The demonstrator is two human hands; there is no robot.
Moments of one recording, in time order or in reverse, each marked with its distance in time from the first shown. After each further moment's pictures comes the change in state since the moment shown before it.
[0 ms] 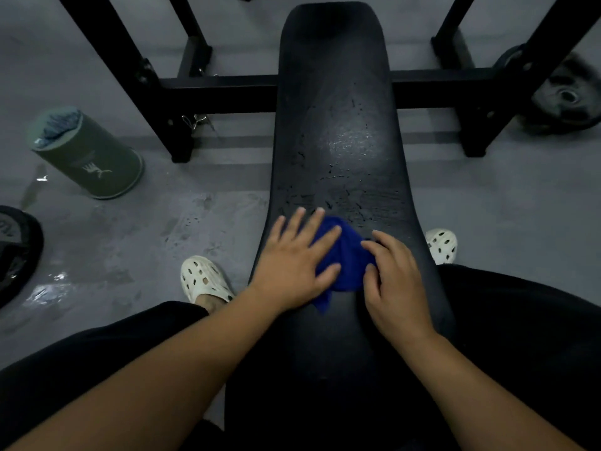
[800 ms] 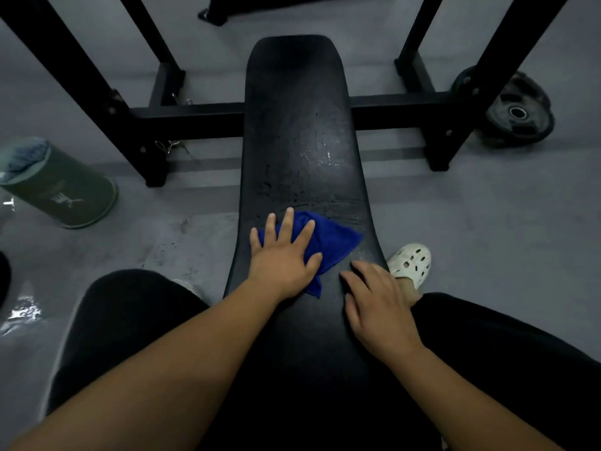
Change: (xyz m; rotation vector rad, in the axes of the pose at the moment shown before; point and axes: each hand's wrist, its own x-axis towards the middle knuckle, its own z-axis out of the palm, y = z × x) left_hand 0.066 0.022 -0.029 -0.156 -0.266 -0.261; right_hand 0.005 0.039 -0.027 -0.302 -0.201 -0.086
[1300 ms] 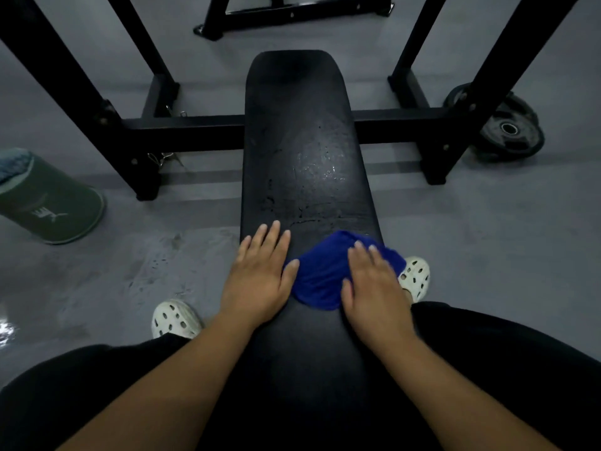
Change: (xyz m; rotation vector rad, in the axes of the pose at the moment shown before) left_hand 0.006 -0.053 0.014 -0.075 0.292 0.138; right_hand 0.057 -0.021 0.008 -0.074 -0.074 0.196
